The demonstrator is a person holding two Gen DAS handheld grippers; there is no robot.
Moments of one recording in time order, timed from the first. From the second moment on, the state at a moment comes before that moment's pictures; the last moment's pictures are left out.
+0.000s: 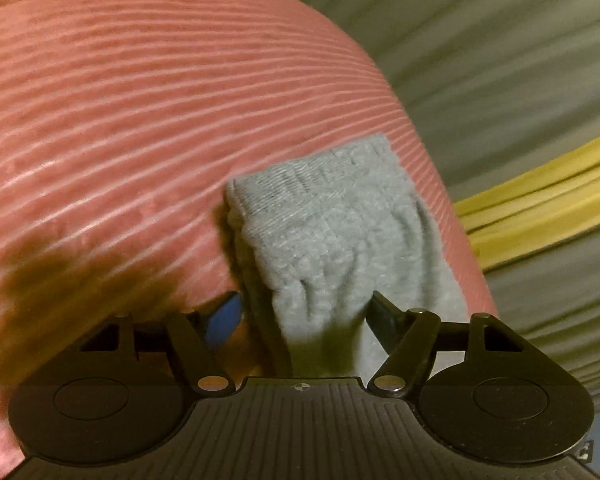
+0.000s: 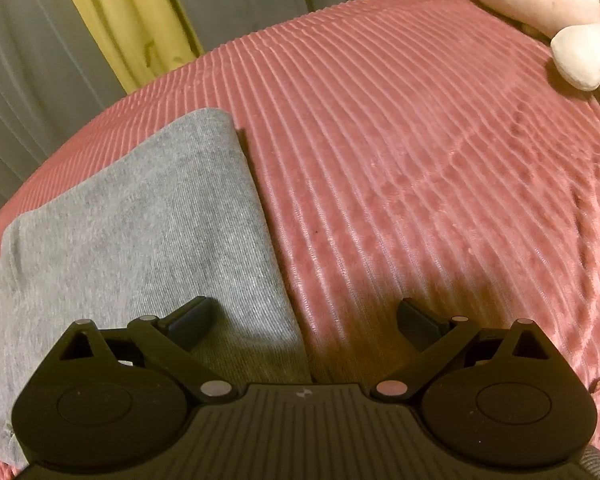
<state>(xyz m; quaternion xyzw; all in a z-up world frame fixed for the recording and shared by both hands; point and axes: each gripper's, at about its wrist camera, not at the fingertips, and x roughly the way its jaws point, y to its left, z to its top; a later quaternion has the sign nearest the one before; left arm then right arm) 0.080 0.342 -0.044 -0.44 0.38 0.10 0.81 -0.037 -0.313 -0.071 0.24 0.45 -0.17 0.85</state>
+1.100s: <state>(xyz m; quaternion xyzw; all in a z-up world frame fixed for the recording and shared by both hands) 0.092 0.330 -0.011 -0.40 0.34 0.05 0.85 -0.035 -0.312 -0.073 0.23 0.44 -0.19 0.85</state>
